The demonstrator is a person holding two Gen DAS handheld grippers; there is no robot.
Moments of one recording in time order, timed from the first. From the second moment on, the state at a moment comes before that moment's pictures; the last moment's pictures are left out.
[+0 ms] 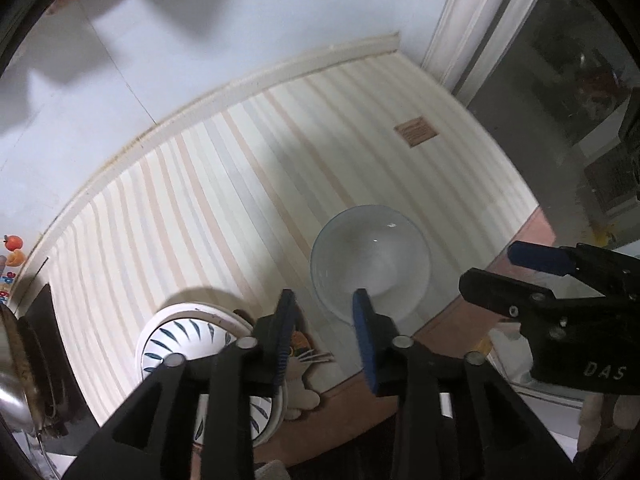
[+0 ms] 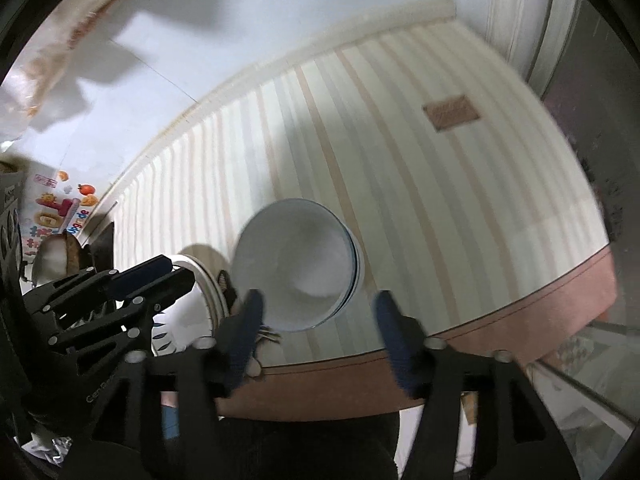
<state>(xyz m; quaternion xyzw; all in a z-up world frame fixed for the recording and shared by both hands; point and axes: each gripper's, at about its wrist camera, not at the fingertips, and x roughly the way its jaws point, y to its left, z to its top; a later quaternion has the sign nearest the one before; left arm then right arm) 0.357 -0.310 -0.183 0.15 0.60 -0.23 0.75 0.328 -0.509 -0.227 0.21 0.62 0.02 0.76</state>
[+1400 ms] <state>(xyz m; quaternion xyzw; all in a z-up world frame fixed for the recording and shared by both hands) 0.403 -0.289 -0.258 0.03 0.67 -0.20 0.71 0.283 -0.544 -0.262 0.35 0.55 0.05 0.76</state>
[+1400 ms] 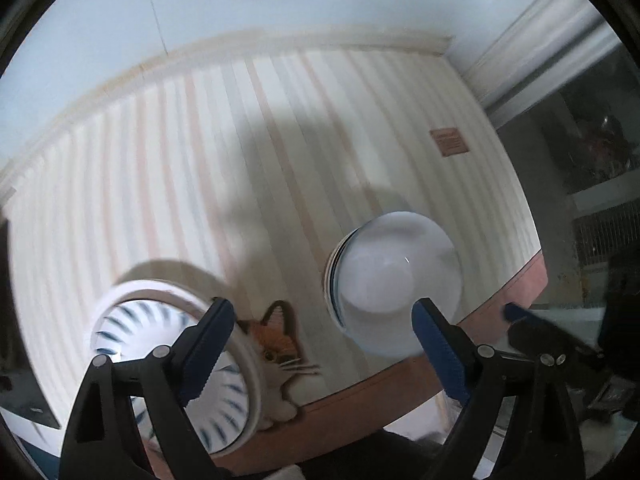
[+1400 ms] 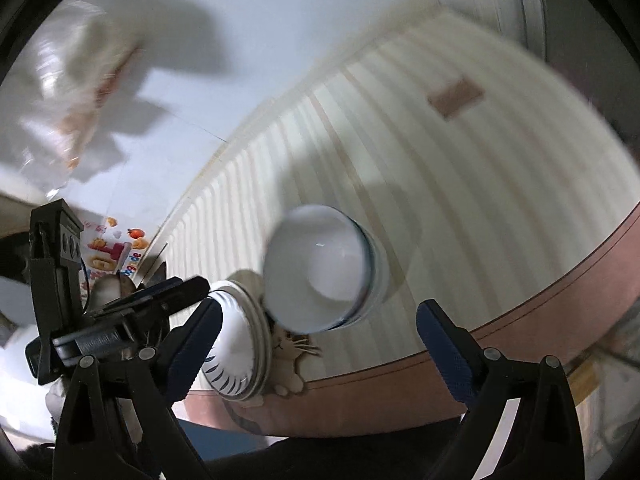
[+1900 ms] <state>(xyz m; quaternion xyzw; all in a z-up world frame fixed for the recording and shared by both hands) 0.441 -0.326 -0.365 -0.04 0.76 -0.26 0.60 0.340 -0.542 -0.405 0.44 0.58 0.15 0.67</state>
